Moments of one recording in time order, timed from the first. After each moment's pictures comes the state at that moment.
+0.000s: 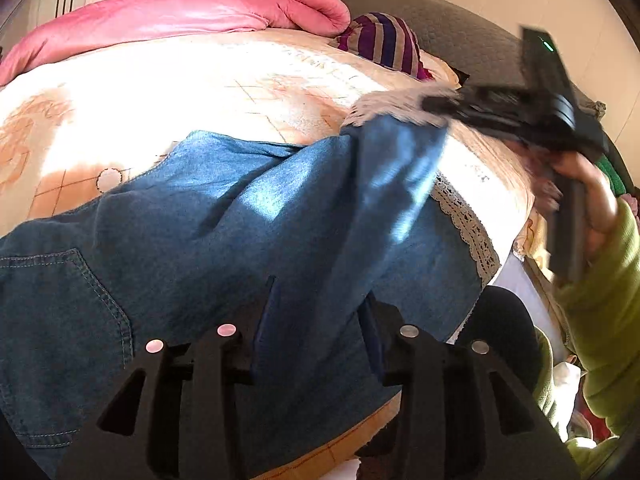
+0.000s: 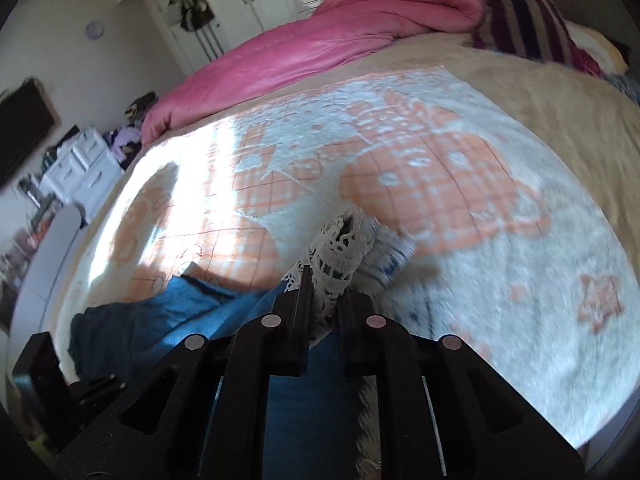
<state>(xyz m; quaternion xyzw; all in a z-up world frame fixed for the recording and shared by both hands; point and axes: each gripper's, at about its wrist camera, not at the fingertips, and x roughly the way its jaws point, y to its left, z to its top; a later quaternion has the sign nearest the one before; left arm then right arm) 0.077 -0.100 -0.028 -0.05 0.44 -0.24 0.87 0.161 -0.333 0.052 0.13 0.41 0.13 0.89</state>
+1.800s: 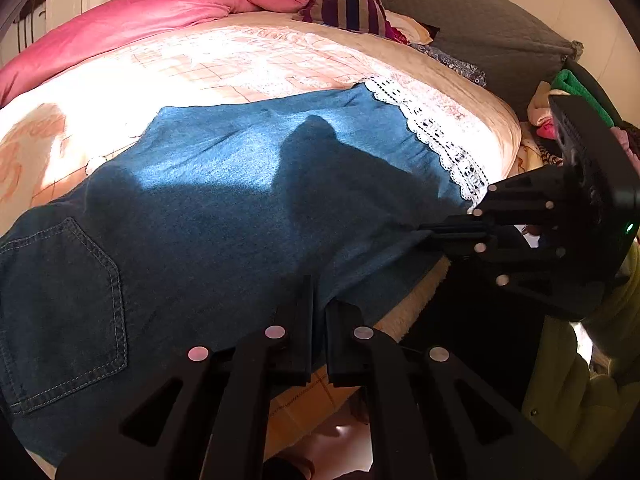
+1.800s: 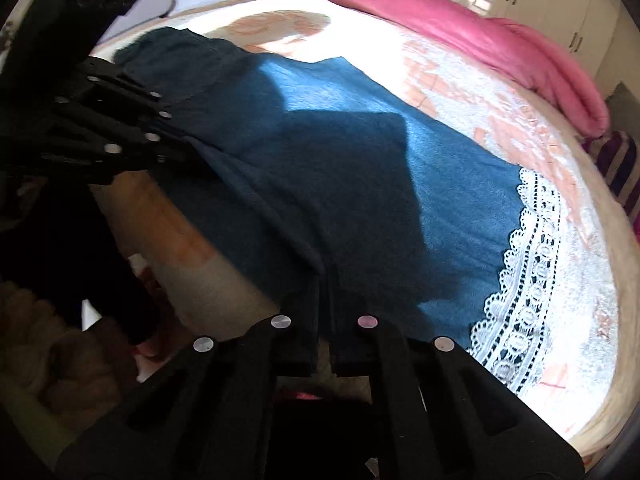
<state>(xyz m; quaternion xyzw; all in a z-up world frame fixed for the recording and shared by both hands) 0.039 -0.103 -0.038 0.04 0.46 -0.29 0.84 0.023 -0.223 -0.019 -0.21 0.43 0.29 0.83</state>
